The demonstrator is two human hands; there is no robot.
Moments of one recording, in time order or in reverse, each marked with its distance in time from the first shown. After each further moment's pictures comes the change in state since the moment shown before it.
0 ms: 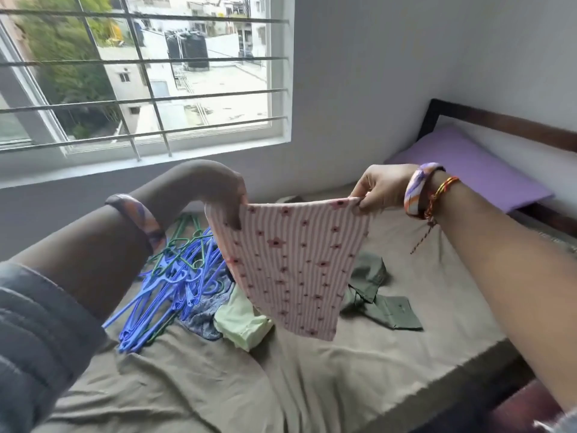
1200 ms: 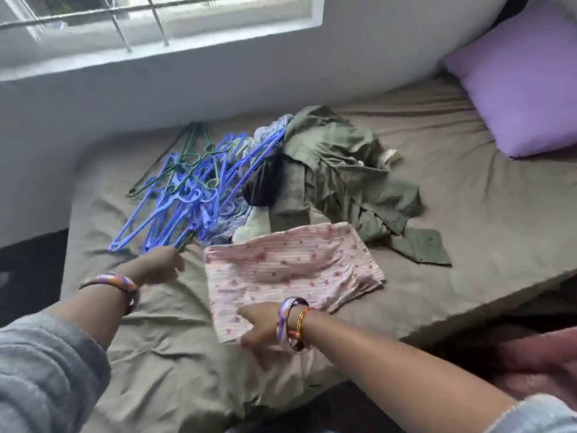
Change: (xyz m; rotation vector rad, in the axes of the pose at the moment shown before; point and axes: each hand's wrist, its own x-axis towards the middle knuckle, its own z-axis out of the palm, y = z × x) left_hand 0.032 -0.132 0.296 -0.082 -0.344 -0.143; right_hand 0.033 -0.070 0.318 0.101 -0.667 -0.165
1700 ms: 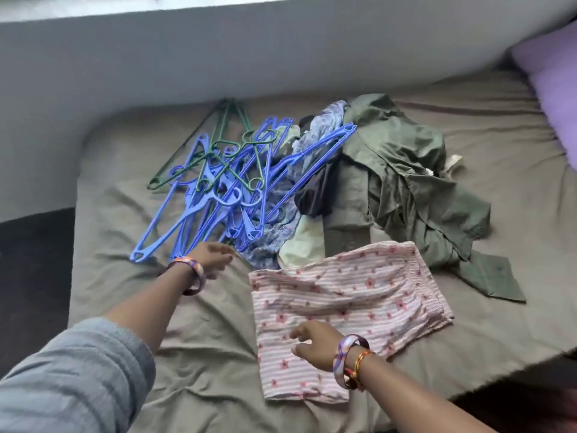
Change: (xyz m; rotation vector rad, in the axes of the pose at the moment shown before) left_hand 0.111 -0.076 0.023 -1.240 0.034 -0.162; right_hand 0.125 0.009 0.002 0.281 0.113 0.304
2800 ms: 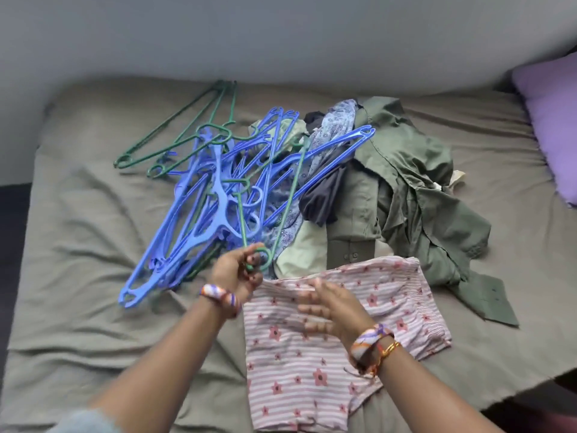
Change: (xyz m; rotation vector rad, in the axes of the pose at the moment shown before) left_hand 0.007 0.028 0.057 -1.292 -0.252 -0.137; right_hand 0.035 -0.031 -0.051 1.060 0.270 0.092
